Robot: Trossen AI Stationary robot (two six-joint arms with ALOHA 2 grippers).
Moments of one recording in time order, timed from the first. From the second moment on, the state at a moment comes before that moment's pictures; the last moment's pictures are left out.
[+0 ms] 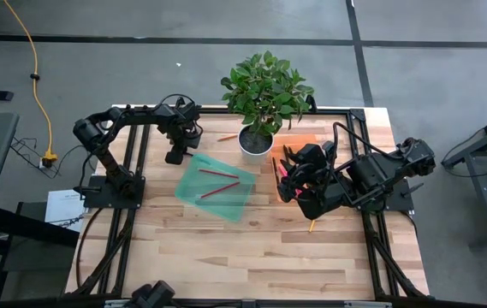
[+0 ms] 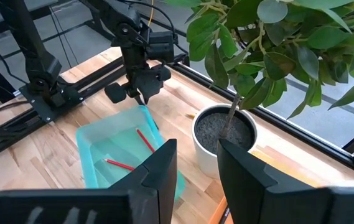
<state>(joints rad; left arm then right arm) 0.91 1.70 0.89 -0.75 0.09 0.97 0.46 1.63 1.98 -1.39 0.96 1.03</state>
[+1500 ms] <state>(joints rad) 0.67 1.36 1.07 -0.99 0.19 0.88 0.46 1.63 1.98 -1.40 0.99 0.96</state>
